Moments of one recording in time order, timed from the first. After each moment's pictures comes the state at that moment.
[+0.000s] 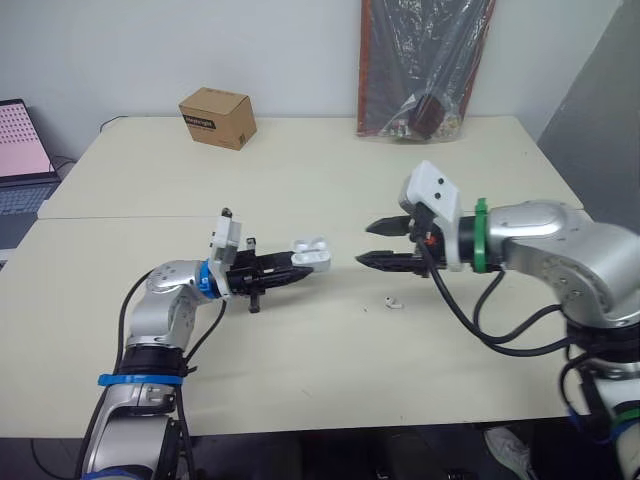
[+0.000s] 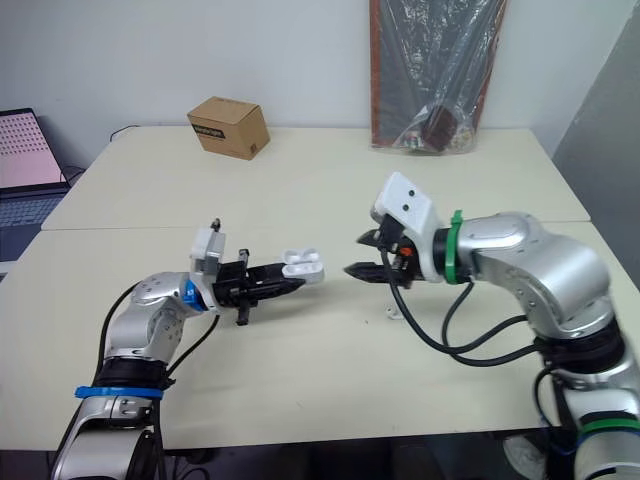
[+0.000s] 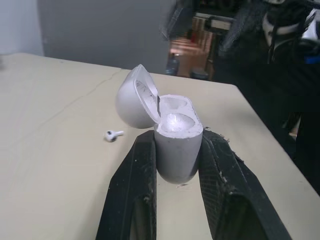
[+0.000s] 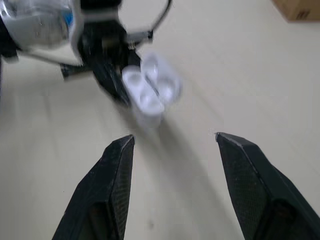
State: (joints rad) left arm -0.53 0.50 0.09 0.33 -0.51 0.15 -1.45; right arm -0.86 -0.81 0.28 -0.49 0.58 1.17 0.80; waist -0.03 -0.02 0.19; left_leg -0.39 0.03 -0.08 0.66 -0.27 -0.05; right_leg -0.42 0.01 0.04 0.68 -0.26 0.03
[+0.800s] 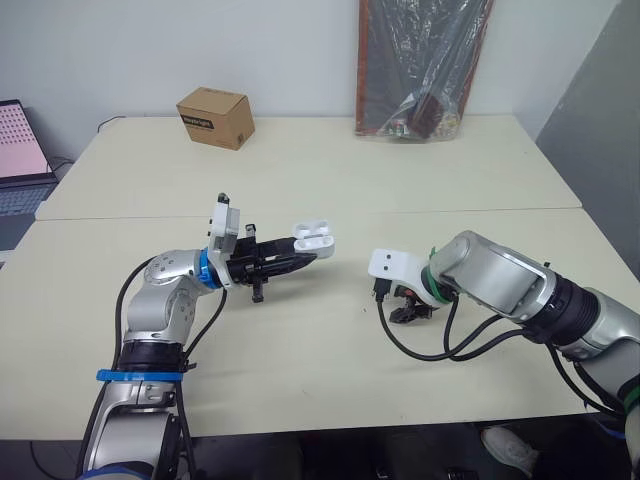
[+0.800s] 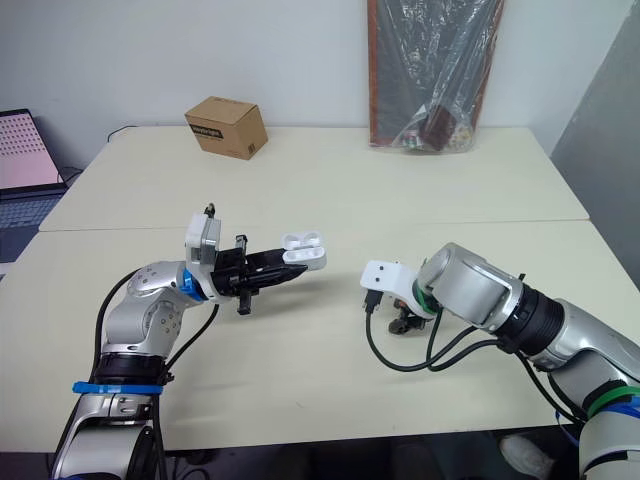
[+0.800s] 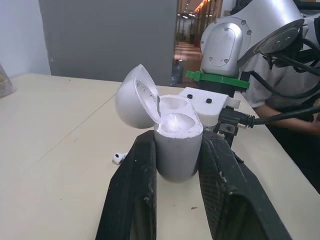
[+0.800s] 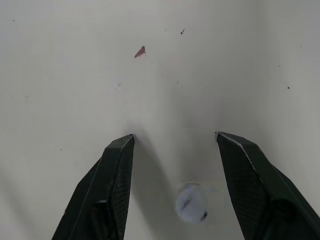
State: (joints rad) left arm -0.53 0.49 0.08 0.23 -0.53 0.19 -1.39; right arm -1.02 -0.73 0.86 -0.22 0.25 1.27 0.88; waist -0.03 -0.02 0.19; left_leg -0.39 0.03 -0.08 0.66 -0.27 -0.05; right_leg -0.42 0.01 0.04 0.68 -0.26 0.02
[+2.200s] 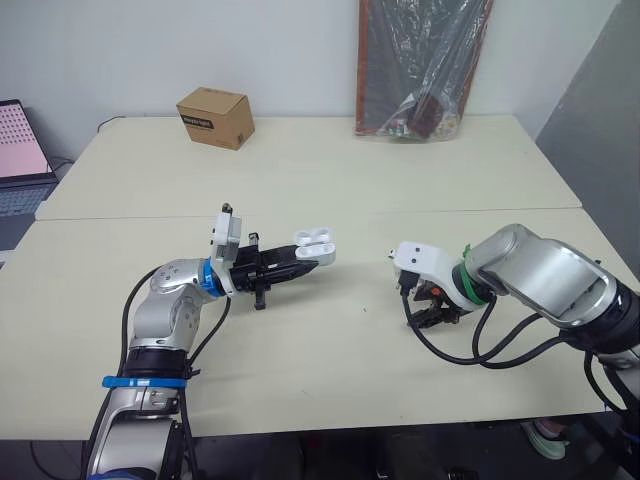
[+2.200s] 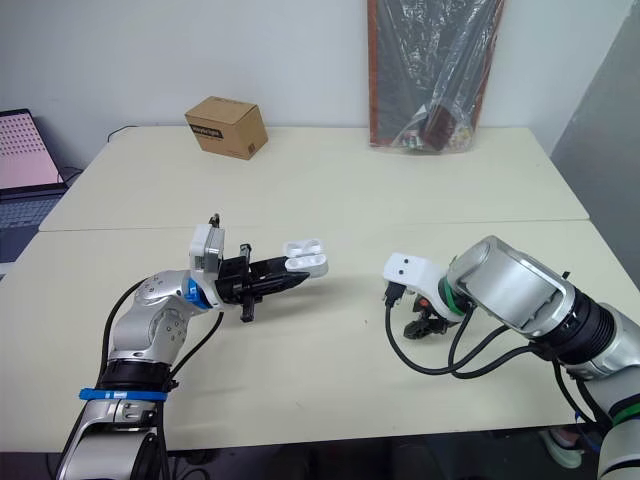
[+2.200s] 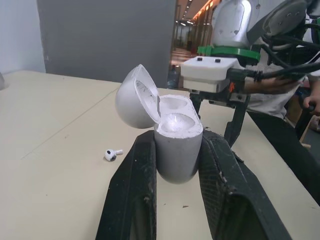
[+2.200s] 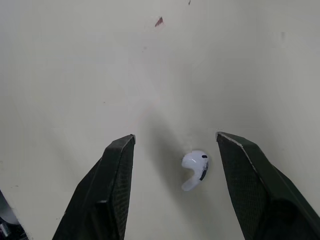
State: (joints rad) left arm -0.51 0.46 0.08 0.27 -0.55 0.17 -1.41; right arm -0.94 -0.85 0.68 -0.39 0.33 1.46 0.91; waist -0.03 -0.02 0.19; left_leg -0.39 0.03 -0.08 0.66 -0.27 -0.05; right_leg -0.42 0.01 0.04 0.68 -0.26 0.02
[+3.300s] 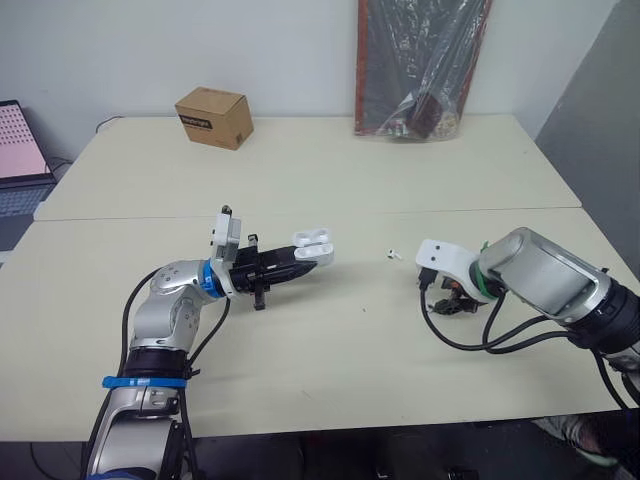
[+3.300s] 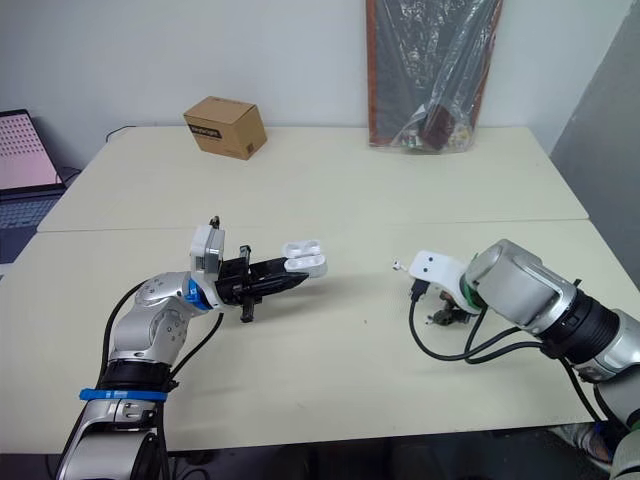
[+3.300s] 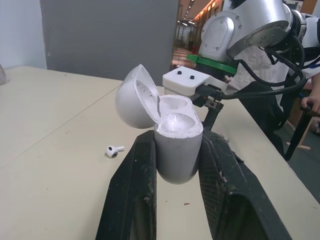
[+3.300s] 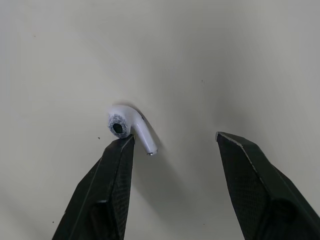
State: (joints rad) left arm -0.51 0.47 0.08 0.28 -0.55 0.17 -1.41; right arm -0.93 -0.91 0.77 -0.24 0.20 1.29 0.90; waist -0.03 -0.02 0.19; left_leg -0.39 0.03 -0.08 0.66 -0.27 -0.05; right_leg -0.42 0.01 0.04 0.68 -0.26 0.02
